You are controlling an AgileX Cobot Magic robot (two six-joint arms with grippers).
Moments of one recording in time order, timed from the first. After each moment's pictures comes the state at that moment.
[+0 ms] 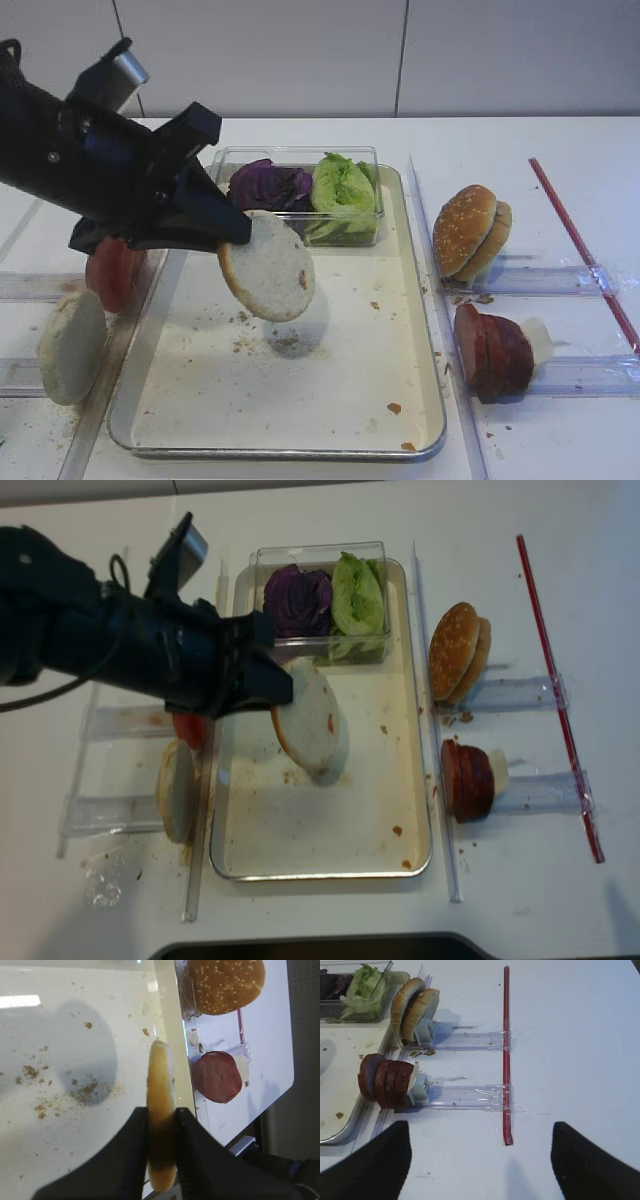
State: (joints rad) left arm -0.26 1.45 -0.95 -0.98 0.93 0.35; right arm 0.00 -0.02 -0.48 0.13 1.12 -0.02
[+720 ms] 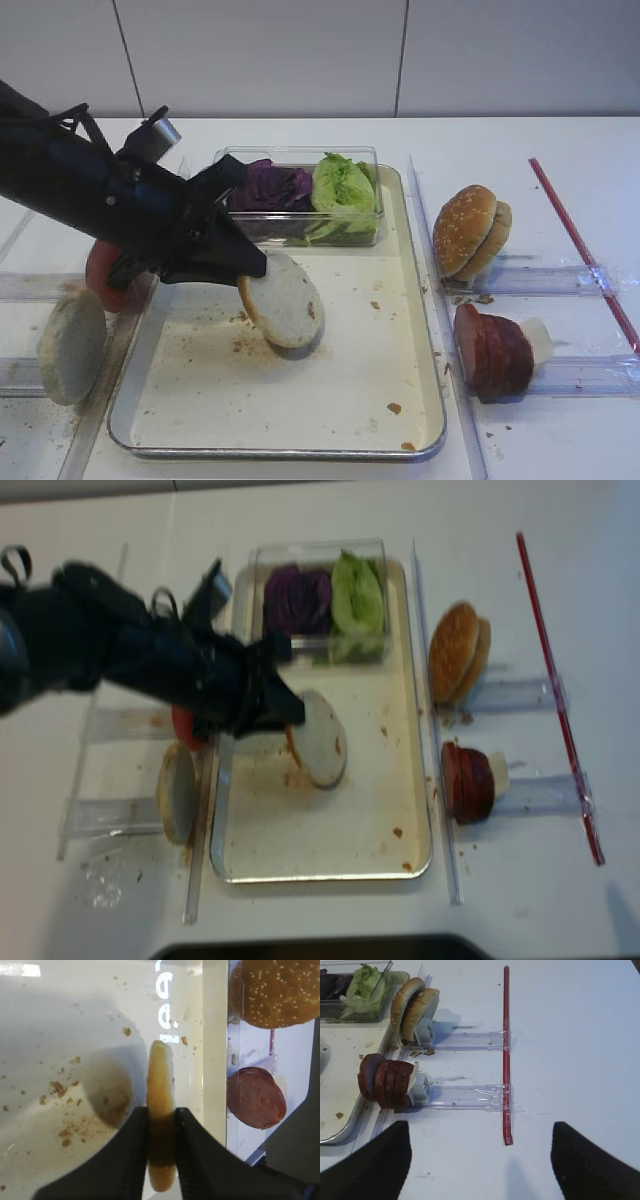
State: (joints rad) left arm -0.26 1.64 -0.93 -1.08 0.87 0.43; right arm 0.00 -0.02 -0.48 0.13 1.12 -0.02
